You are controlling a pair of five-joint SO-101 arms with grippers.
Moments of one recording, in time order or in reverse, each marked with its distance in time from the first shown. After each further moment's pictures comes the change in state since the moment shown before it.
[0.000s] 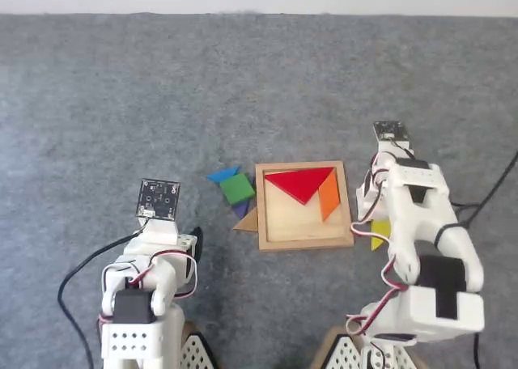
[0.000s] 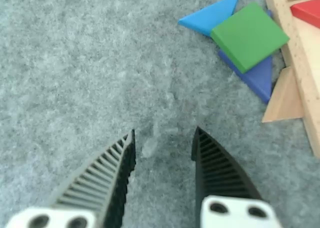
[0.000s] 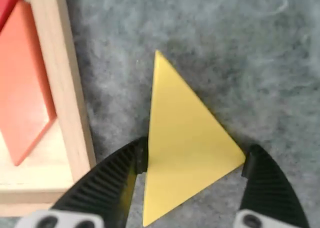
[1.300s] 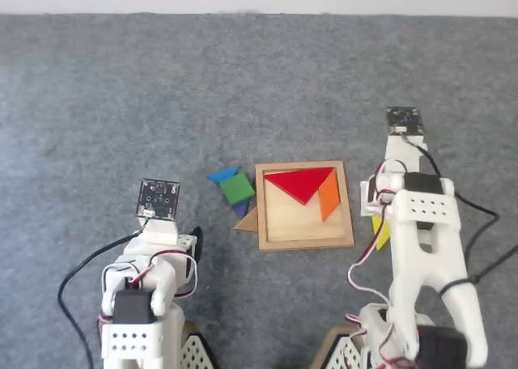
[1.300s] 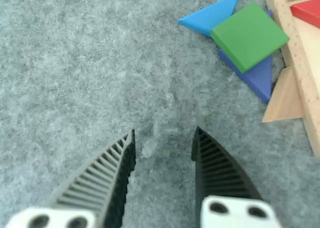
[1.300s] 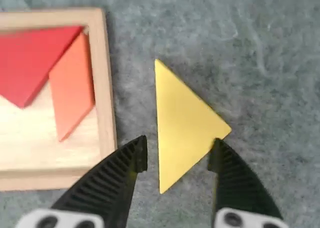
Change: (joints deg) left arm 0.0 0.0 0.0 0.0 0.0; right arm -1.7 -25.4 8.4 4.4 -0.7
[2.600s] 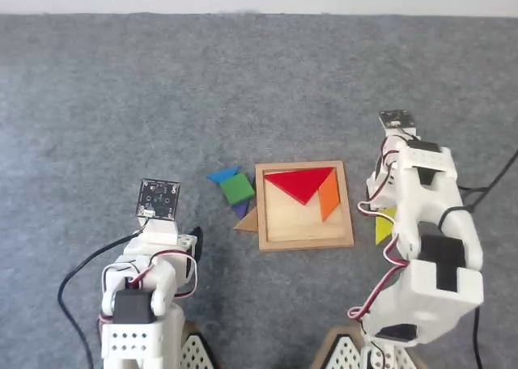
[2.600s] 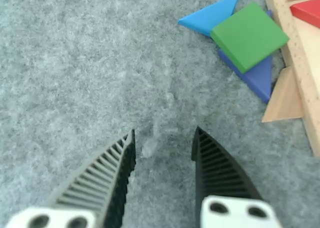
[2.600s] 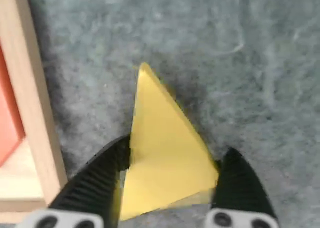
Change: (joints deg) left arm 0.0 0.0 0.0 0.0 0.0; right arm 3.9 32.5 -19.3 0.4 7.0
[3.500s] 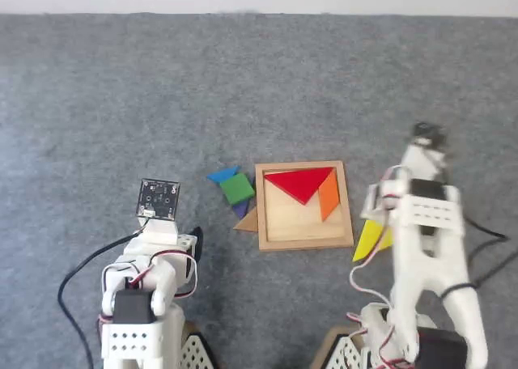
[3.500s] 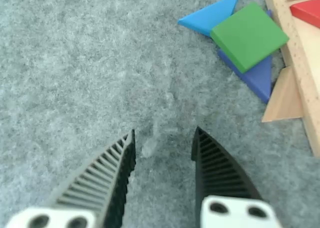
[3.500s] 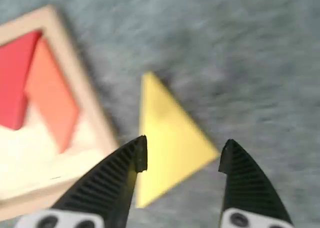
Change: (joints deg) left arm 0.0 0.0 0.0 0.0 0.0; right arm -4.6 -35.3 23.2 -0.1 -27.0
